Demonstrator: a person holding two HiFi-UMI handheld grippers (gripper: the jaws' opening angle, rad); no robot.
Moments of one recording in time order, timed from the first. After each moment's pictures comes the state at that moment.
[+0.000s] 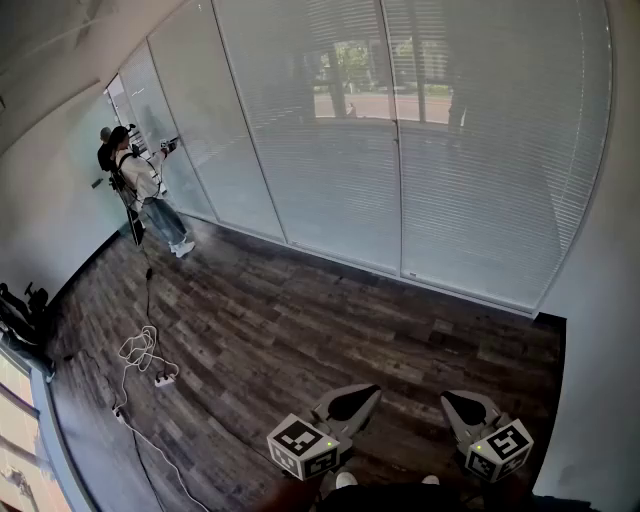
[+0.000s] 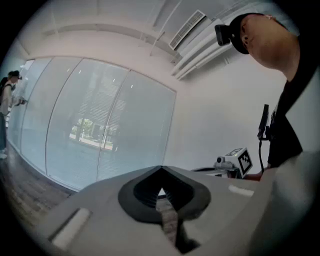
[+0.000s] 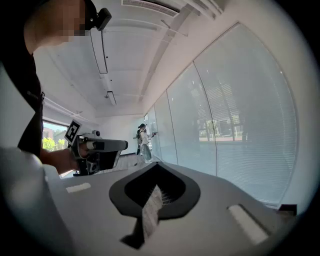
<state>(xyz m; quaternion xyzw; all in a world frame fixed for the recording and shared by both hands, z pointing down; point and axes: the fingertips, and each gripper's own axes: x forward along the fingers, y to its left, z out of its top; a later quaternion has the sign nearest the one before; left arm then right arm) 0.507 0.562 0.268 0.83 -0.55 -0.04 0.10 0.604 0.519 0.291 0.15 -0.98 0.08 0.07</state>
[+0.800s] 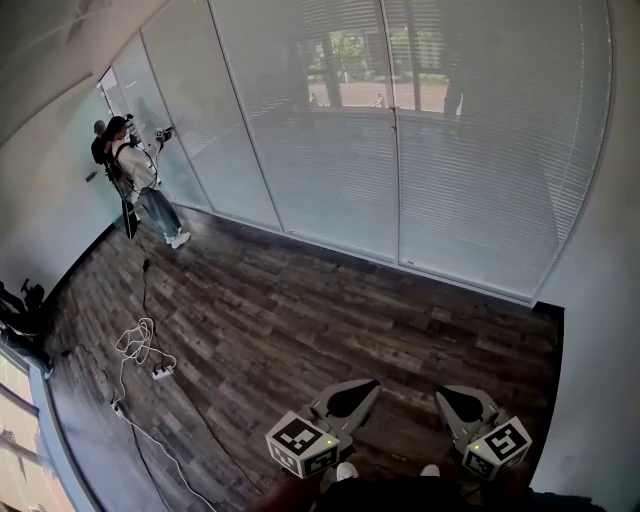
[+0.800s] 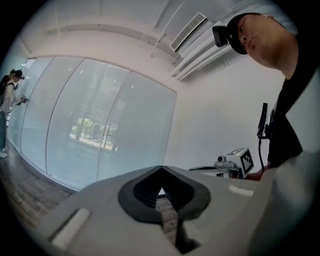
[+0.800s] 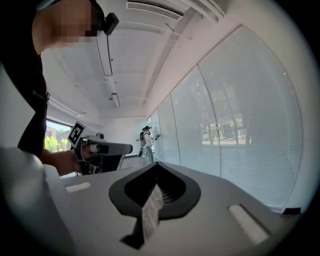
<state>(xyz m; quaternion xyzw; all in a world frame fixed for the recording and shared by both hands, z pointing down) 0.506 0.579 0.275 0.83 -0.55 -0.04 0.10 0.595 0.543 0.285 0.14 -0.99 0.07 0.04</state>
